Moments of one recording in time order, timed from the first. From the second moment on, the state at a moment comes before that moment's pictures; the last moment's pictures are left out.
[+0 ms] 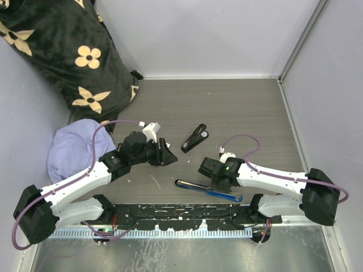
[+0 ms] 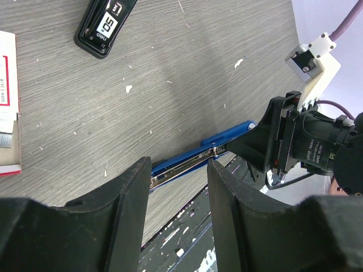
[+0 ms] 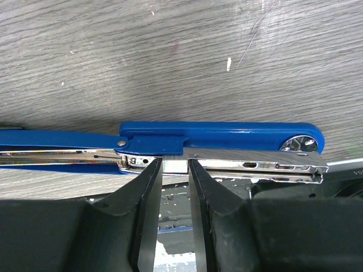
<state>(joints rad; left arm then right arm) -0.76 1.05 0.65 -0.11 0.21 -0.72 1.05 1.19 0.69 -0.94 0.26 1.26</state>
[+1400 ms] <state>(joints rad) -0.75 1.06 0.64 -0.10 0.25 -0.74 1.05 1.19 0.73 -0.97 0.25 1.25</state>
